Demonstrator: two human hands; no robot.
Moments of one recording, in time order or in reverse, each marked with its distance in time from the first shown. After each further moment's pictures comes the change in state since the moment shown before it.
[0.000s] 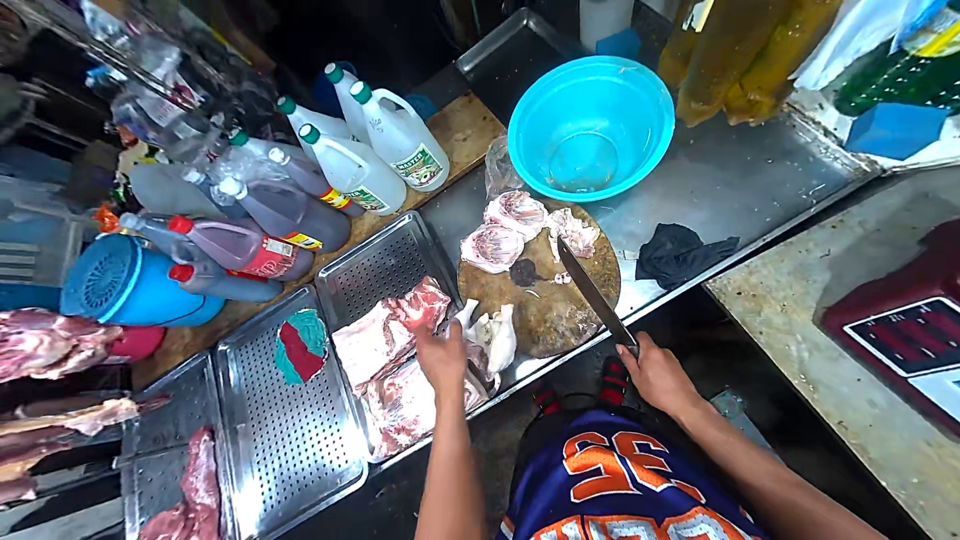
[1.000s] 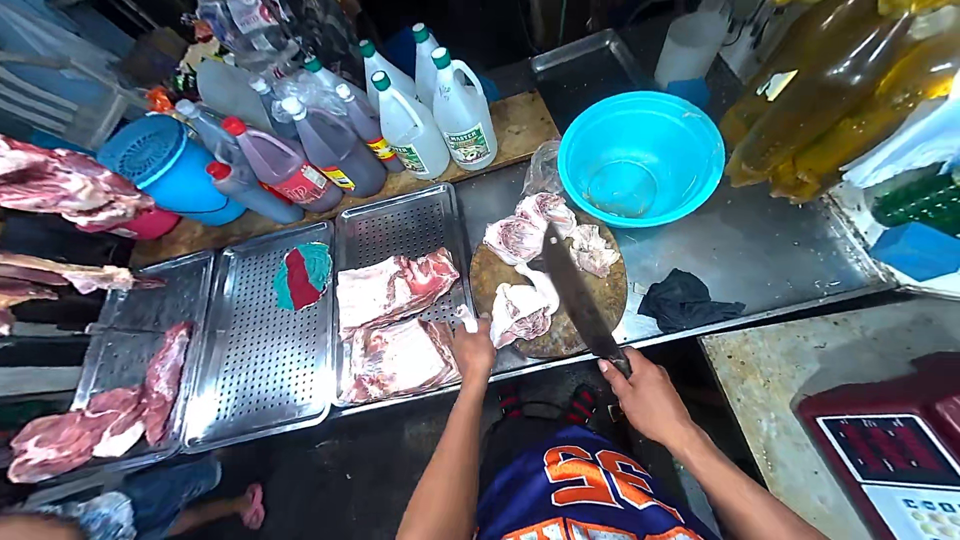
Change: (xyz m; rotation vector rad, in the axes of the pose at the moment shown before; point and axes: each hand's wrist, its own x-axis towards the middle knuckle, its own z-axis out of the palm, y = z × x) left_hand -0.052 -0.006 0.064 -0.375 -0.051 -0.326; right_hand -0.022 -0.040 -0.065 0.096 -0.085 -0.263
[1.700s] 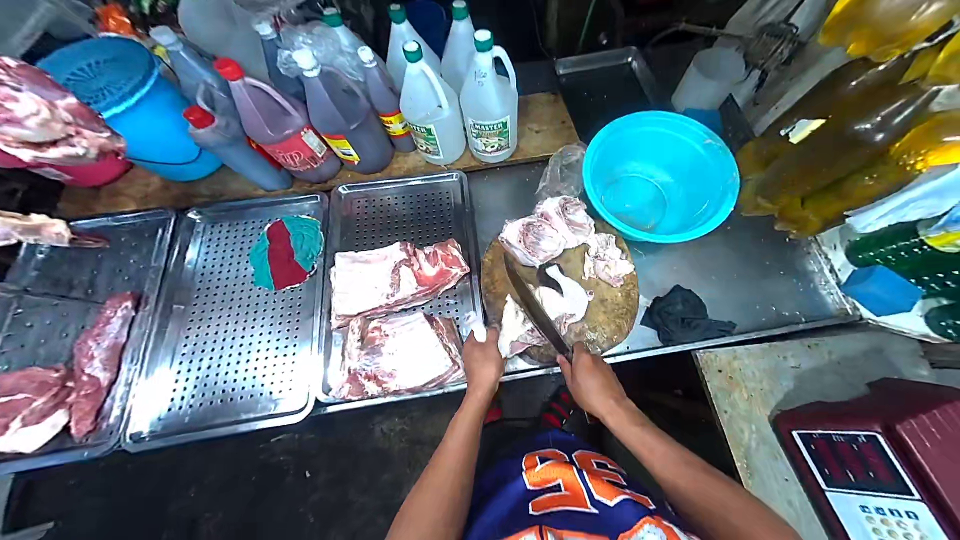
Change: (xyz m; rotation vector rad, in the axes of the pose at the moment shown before) left_hand 0.006 -0.030 -0.015 -0.202 -0.141 -0.099; right_hand 0.054 -0.059 0.093 -0.456 -0.212 0.147
